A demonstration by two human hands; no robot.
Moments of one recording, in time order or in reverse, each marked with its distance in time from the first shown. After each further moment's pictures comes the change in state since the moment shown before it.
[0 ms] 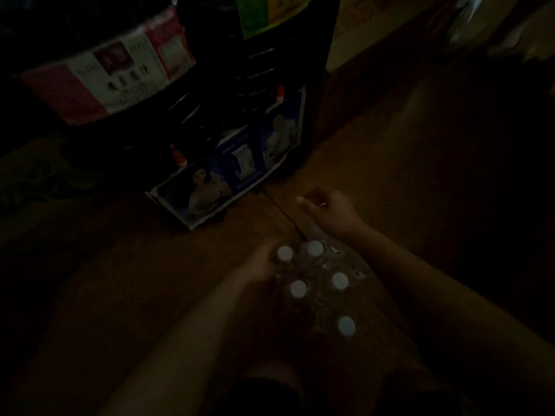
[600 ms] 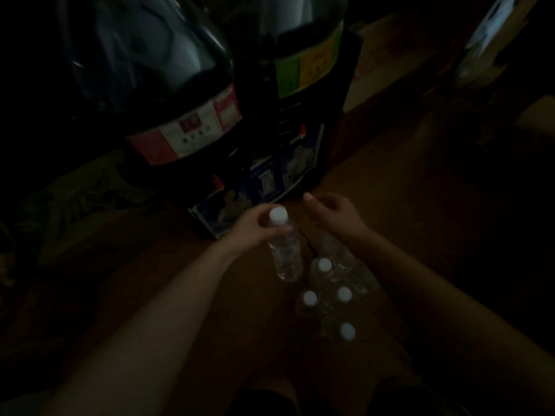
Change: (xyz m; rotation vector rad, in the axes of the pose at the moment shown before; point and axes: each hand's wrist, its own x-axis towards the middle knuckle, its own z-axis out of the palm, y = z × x) left_hand -0.063 0.096 -0.111 -0.310 0.139 0.074; right_hand -0.031 -0.099 -0.040 0.431 -0.044 0.085
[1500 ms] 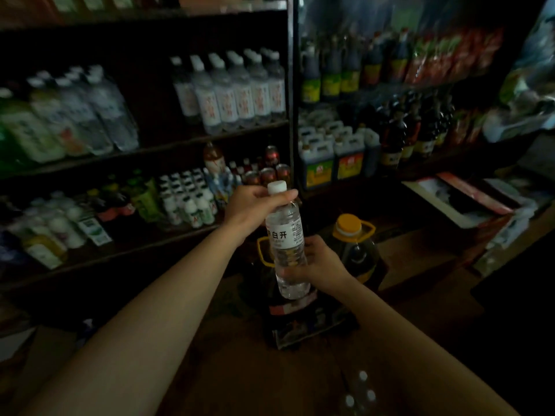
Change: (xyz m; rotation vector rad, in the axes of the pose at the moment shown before) left_hand -0.280 0.549 -0.231 -0.007 0.708 0.195; right_hand -0.179 -0.530 -0.011 -0.204 -0.339 -0.287
